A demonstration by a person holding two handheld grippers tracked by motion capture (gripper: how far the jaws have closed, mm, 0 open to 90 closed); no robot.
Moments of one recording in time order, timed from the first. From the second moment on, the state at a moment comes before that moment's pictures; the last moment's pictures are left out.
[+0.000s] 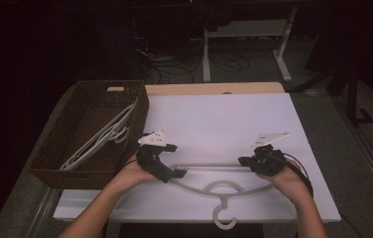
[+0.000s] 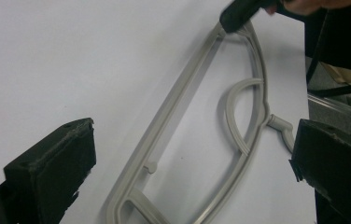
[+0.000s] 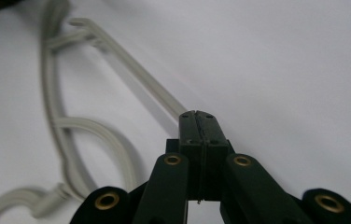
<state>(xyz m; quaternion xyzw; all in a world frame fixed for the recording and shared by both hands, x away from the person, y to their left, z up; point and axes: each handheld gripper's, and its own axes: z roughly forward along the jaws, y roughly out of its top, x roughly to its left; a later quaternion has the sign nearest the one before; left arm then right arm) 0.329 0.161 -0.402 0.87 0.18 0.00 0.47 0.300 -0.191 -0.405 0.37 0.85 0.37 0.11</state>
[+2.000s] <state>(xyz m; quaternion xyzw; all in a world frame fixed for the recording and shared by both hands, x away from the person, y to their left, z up) 0.313 0.094 -0.444 0.94 0.02 -0.04 0.33 0.320 -0.245 -0.440 0.47 0.83 0.28 0.11</state>
